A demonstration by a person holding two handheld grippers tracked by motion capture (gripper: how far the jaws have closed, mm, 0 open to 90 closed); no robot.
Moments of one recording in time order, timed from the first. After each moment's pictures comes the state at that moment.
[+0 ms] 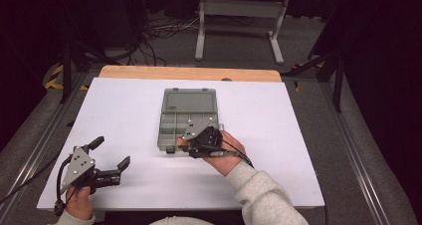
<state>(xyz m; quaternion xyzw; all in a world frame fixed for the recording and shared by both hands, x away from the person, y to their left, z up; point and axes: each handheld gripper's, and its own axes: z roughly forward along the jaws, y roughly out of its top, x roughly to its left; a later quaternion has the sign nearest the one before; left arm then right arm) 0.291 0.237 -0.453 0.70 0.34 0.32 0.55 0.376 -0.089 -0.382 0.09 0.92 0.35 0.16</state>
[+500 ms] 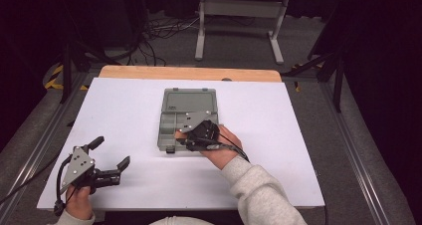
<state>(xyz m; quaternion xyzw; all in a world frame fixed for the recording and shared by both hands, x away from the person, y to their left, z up) 0.291 0.237 -0.453 0.70 0.34 0.32 0.55 0.392 -0.082 -0.381 0.10 0.92 0.35 0.17</state>
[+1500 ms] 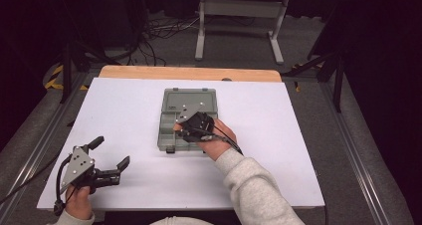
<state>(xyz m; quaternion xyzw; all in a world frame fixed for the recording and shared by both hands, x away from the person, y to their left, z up) 0.291 0.238 -0.453 0.70 0.34 0.31 0.55 0.422 -0.071 -0.391 0.13 0.92 0.33 0.18</state>
